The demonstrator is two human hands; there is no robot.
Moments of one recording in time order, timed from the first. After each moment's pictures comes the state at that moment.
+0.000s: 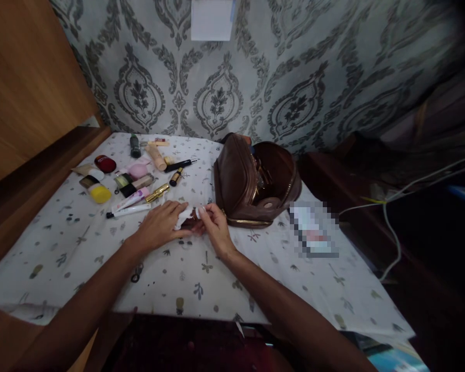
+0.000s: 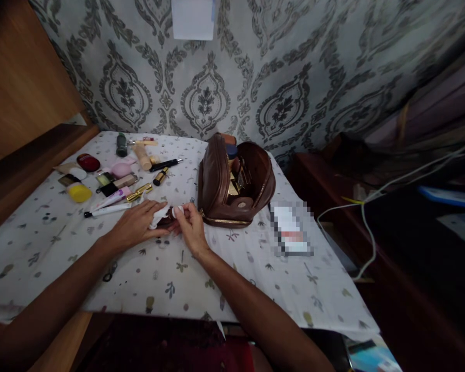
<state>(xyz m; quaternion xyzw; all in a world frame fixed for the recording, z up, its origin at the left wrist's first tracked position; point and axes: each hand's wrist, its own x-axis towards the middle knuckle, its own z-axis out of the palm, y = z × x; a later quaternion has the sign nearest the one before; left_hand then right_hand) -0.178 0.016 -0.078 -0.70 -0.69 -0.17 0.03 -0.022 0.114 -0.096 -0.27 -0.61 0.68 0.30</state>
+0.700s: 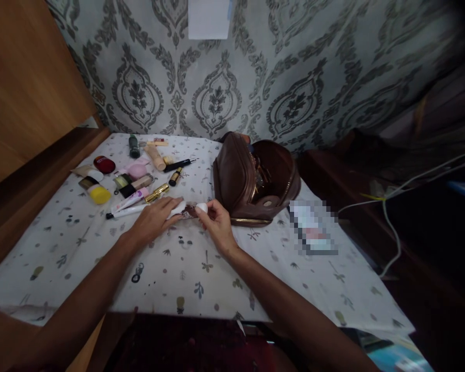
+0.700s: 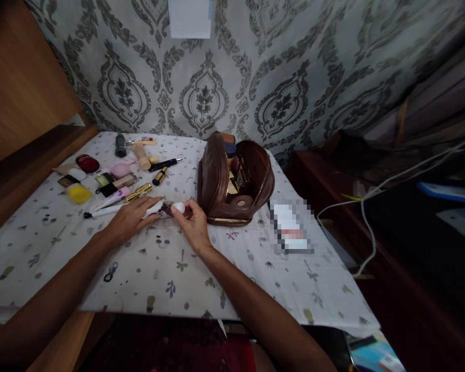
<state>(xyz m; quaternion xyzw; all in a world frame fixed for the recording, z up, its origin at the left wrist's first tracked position) -0.199 0.016 -0.079 -0.70 -0.68 -0.21 0.03 -0.021 0.121 -0.092 -0.29 -0.66 0.59 0.37</state>
